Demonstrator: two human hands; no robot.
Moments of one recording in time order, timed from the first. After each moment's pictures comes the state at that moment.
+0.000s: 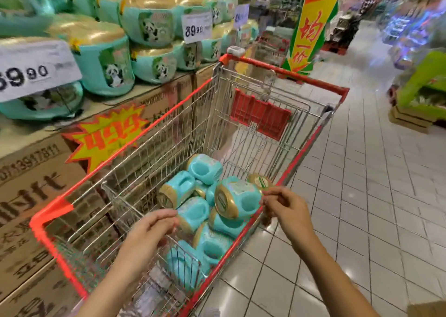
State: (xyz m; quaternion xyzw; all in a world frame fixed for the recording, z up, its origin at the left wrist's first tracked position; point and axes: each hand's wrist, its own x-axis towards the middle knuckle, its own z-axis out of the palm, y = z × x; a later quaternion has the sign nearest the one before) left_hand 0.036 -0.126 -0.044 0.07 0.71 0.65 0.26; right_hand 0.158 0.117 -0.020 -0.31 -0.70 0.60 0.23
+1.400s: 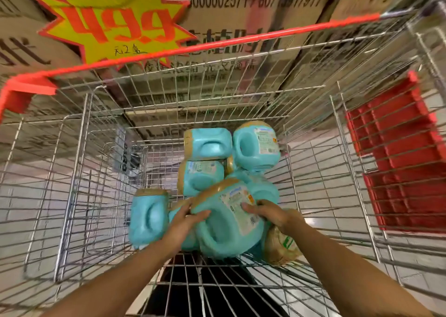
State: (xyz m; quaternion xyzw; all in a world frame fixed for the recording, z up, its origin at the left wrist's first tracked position) left_hand -0.032 0.141 -0.261 -0.37 0.56 0.72 0.19; right_hand -0.130 0.365 -0.270 -0.14 -0.69 0.48 -0.52
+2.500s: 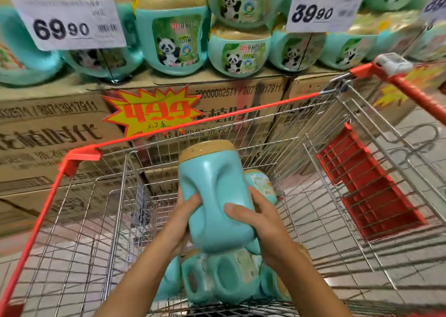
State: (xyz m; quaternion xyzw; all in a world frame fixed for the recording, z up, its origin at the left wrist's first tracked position) left_hand -0.055 0.102 -0.070 -0.17 0.50 0.85 0.08; right_hand -0.064 0.270 -0.043 -0.05 -0.61 0.75 -0.24
